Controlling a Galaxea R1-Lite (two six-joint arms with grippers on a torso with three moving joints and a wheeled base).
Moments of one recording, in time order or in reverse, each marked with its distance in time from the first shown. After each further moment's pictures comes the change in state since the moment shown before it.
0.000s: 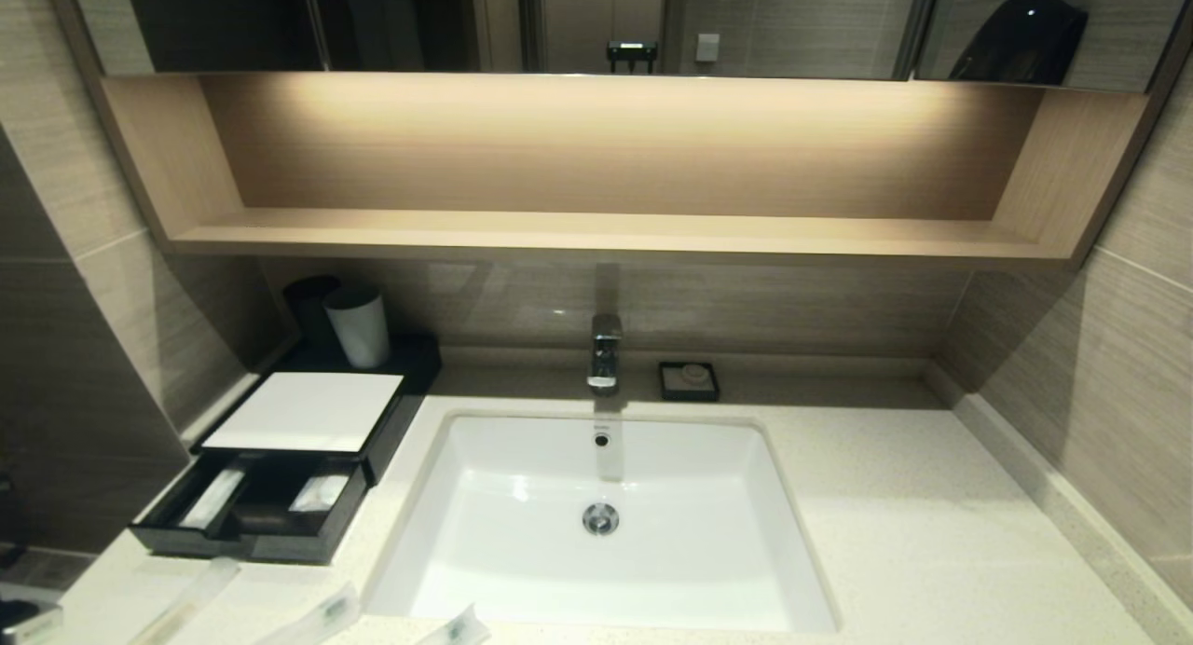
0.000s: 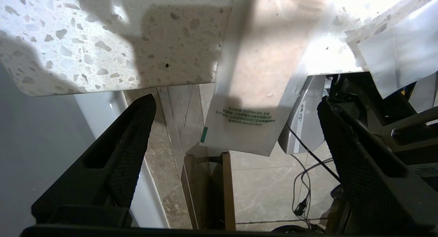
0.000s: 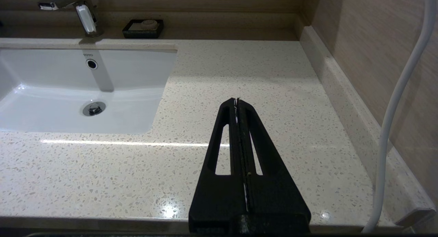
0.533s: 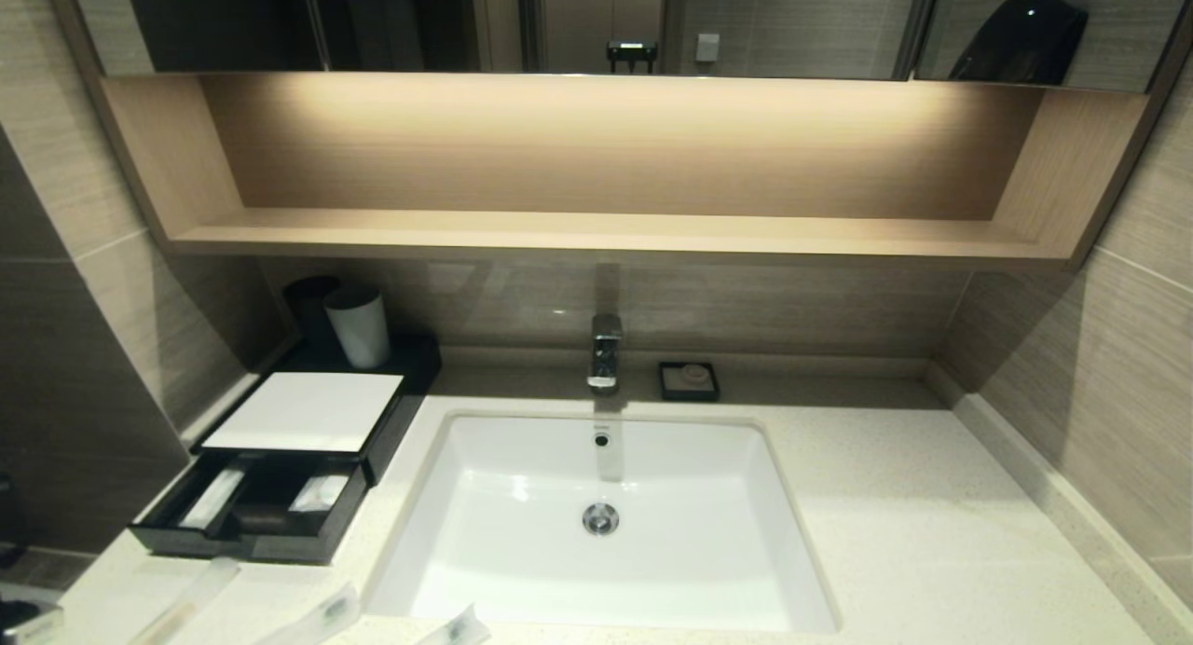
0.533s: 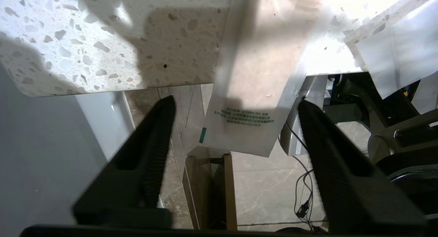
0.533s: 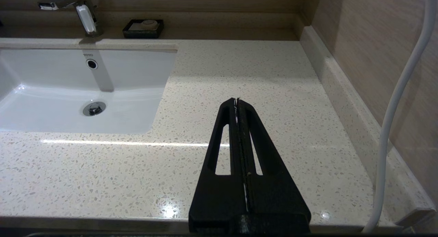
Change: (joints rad) left arm 0.000 -0.005 0.013 -0.018 -0.002 0.004; right arm 0.000 0.000 0.000 0.000 0.000 0.000
